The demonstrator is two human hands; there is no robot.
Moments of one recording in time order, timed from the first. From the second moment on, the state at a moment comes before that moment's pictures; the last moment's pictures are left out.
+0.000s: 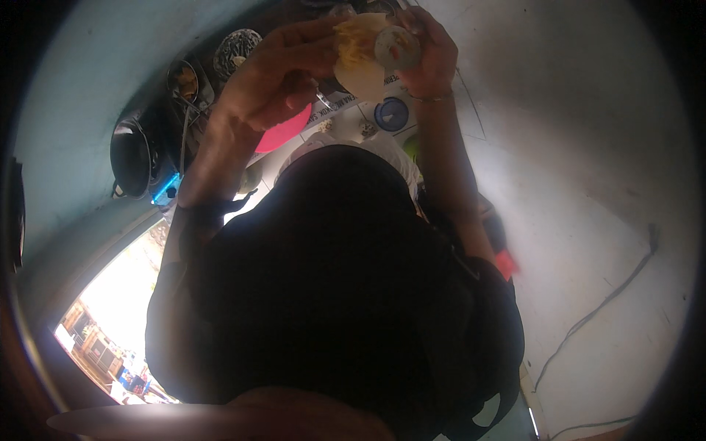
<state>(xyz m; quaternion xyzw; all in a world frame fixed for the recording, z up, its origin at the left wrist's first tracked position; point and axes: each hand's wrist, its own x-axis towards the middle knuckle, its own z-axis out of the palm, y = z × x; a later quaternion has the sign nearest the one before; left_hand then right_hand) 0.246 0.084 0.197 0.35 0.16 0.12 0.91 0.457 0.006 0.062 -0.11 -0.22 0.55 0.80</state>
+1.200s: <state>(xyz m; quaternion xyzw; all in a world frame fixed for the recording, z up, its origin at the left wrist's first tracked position) 0.235 0.096 0.135 0.43 0.28 0.28 0.81 0.385 -0.047 0.171 -0.67 -0.45 -0.03 0.59</state>
